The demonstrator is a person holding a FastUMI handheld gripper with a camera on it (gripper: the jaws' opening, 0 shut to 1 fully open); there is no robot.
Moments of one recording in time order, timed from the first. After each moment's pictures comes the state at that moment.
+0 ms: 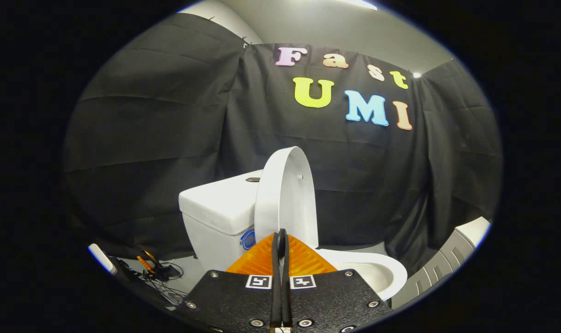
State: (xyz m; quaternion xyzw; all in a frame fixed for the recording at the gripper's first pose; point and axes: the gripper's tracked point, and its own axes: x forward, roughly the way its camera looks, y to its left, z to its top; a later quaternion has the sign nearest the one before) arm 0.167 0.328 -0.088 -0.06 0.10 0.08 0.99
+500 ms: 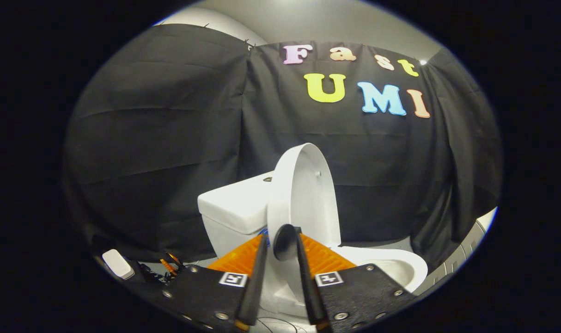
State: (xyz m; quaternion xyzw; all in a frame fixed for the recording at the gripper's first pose) arm 0.160 0.315 -0.083 -0.03 0.10 0.13 0.99
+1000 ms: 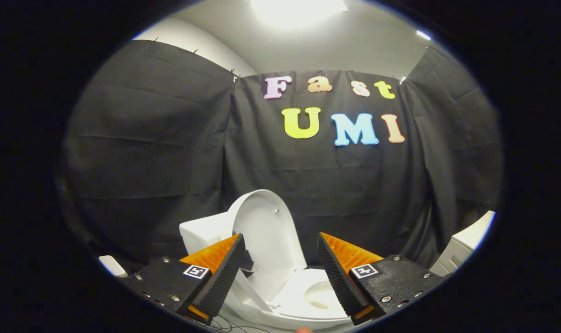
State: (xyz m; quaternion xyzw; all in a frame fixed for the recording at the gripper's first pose) arm 0.119 0.199 0.008 -0.02 -0.02 0.11 0.99
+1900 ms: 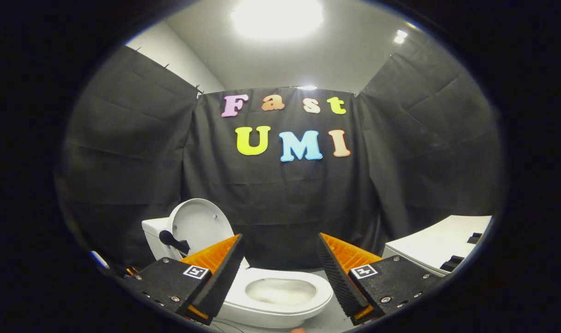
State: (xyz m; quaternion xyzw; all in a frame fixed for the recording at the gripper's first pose) arm 0.036 0.023 0.009 0.01 -0.05 0.00 1.00
